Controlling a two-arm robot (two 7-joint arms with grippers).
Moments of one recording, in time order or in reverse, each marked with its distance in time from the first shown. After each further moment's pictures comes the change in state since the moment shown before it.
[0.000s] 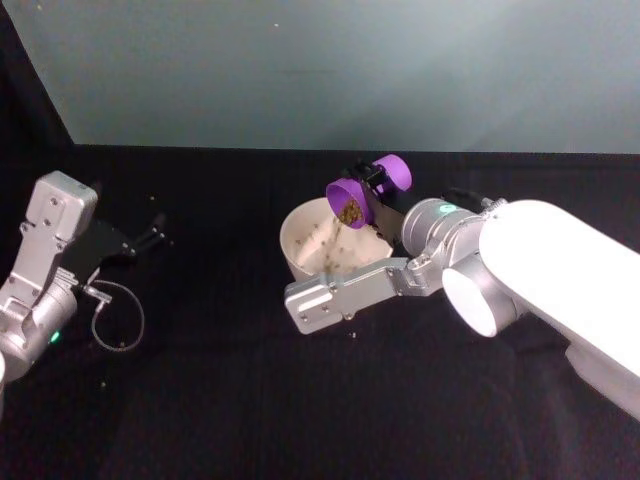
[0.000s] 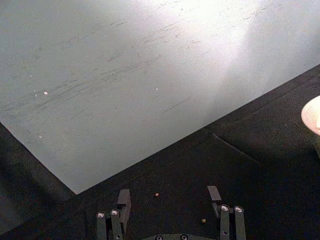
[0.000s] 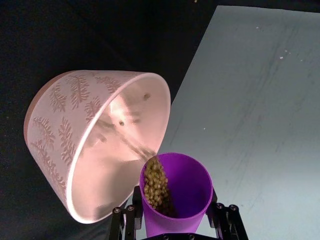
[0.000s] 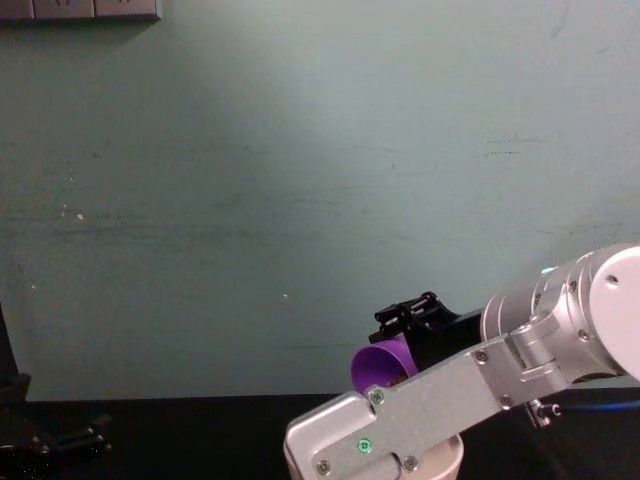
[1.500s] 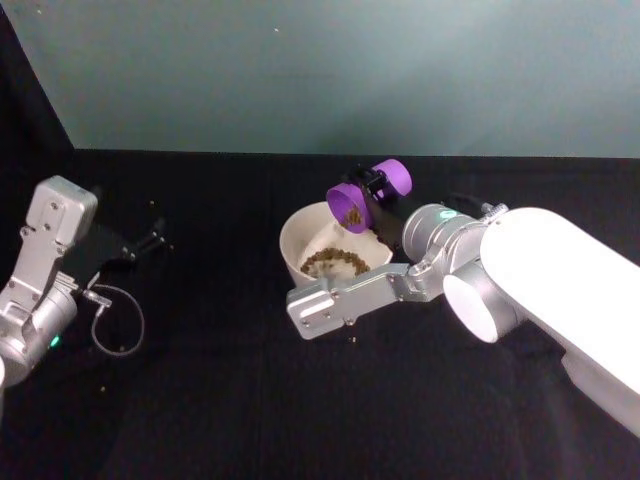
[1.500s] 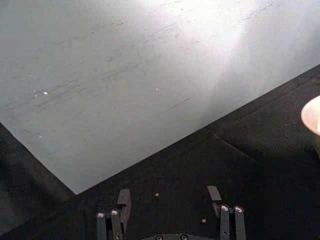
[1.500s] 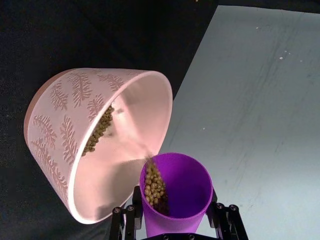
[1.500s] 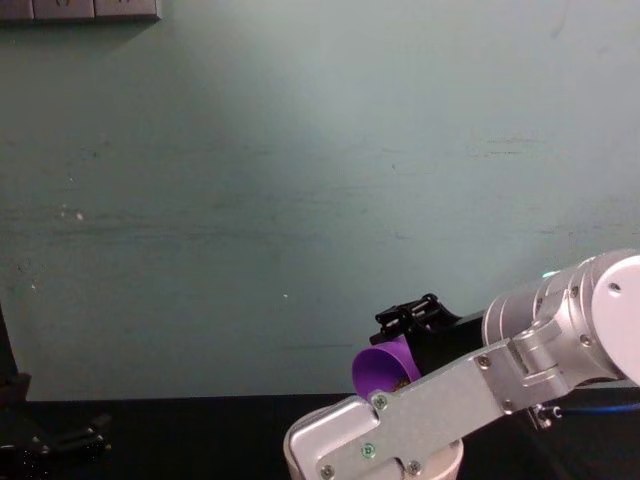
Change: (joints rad) left arm 0.000 0.000 0.000 0.000 0.000 0.000 0.000; right arm -0.055 -0.035 0.079 0.011 -0.071 -0.059 0.009
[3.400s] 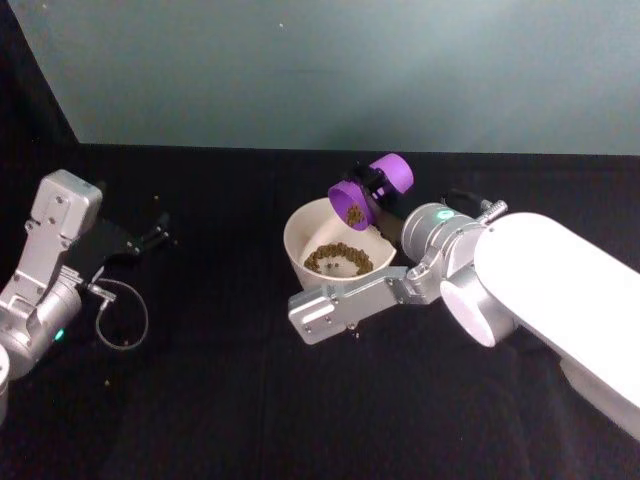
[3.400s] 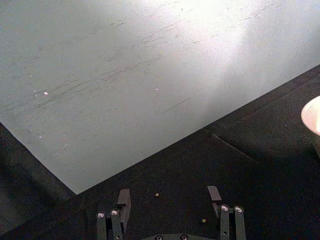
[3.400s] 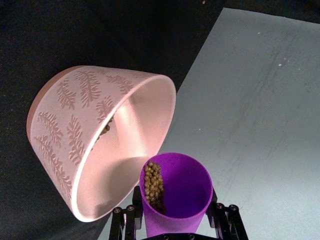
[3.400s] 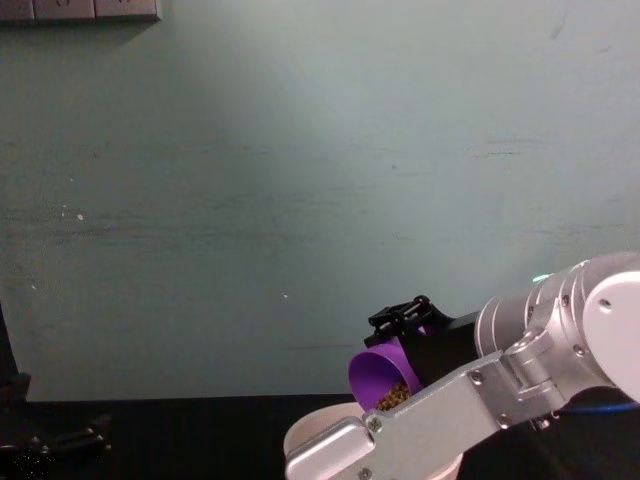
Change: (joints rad) left arm 0.000 0.000 0.000 0.000 0.000 0.000 0.000; right arm -0.002 -0.003 -0.016 -0.012 -0.069 -0.005 0.016
